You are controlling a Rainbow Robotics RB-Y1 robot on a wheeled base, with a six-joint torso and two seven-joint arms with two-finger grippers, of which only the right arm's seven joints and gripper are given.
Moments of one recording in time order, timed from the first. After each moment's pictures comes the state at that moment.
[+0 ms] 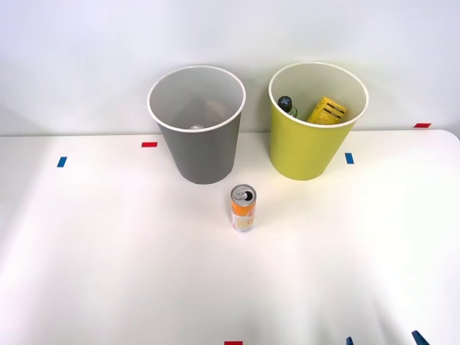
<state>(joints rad) 1.04 -0.22 0.24 -1.81 0.08 -0.87 1.40</state>
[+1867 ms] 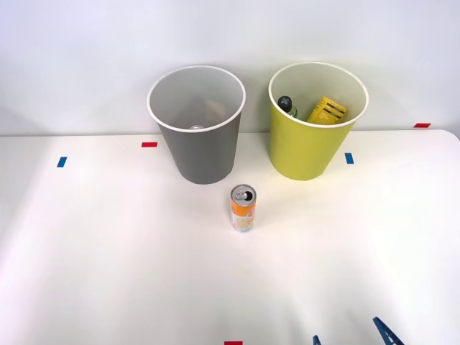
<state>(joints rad) 0.93 -0.35 0.38 -1.81 0.04 -0.84 1.46</state>
